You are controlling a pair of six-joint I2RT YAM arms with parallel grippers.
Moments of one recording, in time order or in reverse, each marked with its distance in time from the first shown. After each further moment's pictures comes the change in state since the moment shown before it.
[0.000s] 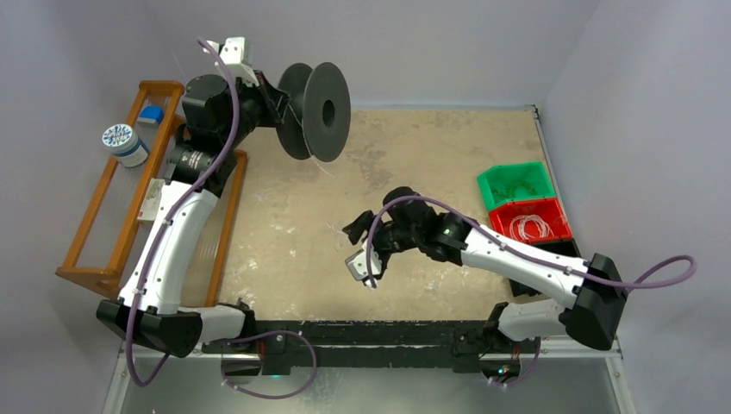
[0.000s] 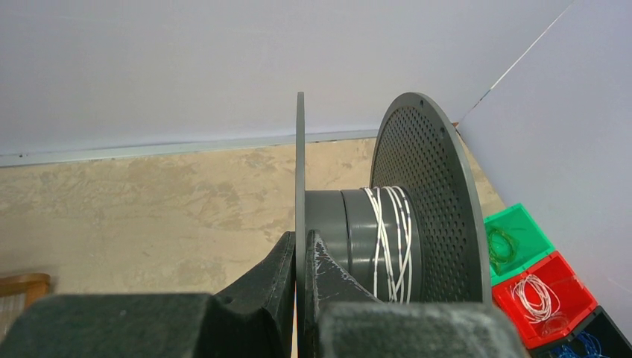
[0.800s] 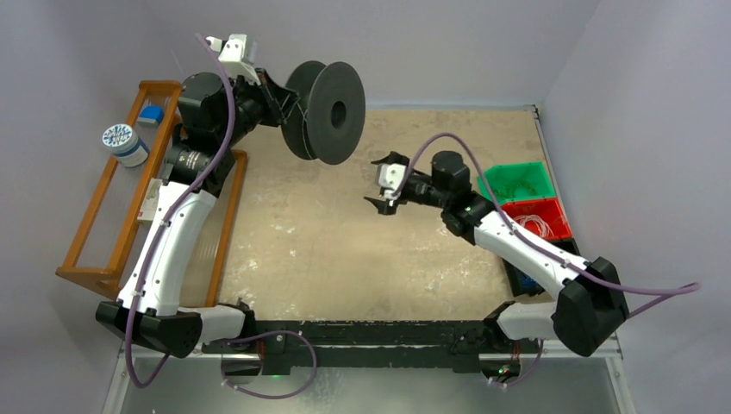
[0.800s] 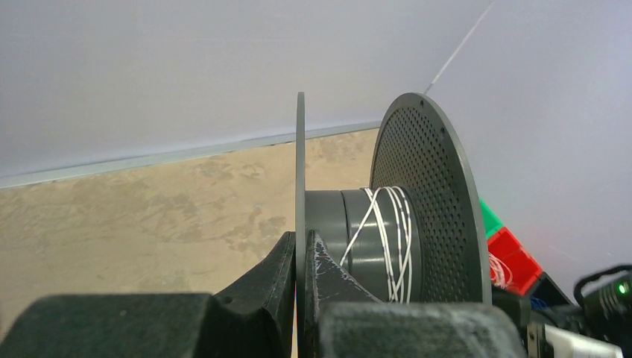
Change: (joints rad) left arm 0.000 -0.002 0.025 0.015 0.120 -0.021; right arm -0.325 -0.013 -0.070 0.492 -0.057 0.588
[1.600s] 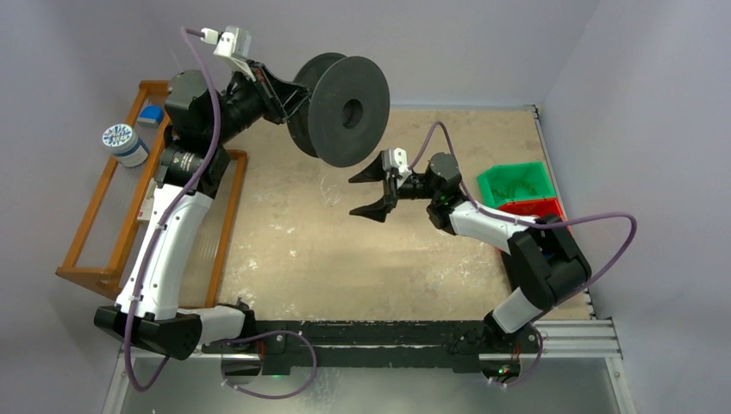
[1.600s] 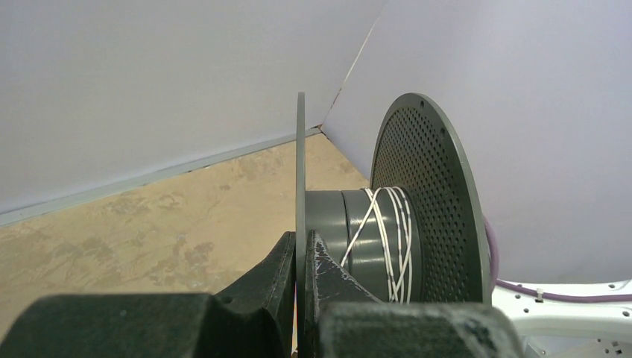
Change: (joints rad) left arm 0.012 -0.011 0.020 0.107 0.247 -0.106; right arm -0.101 0.279 -0.067 0.702 -0.531 0.690
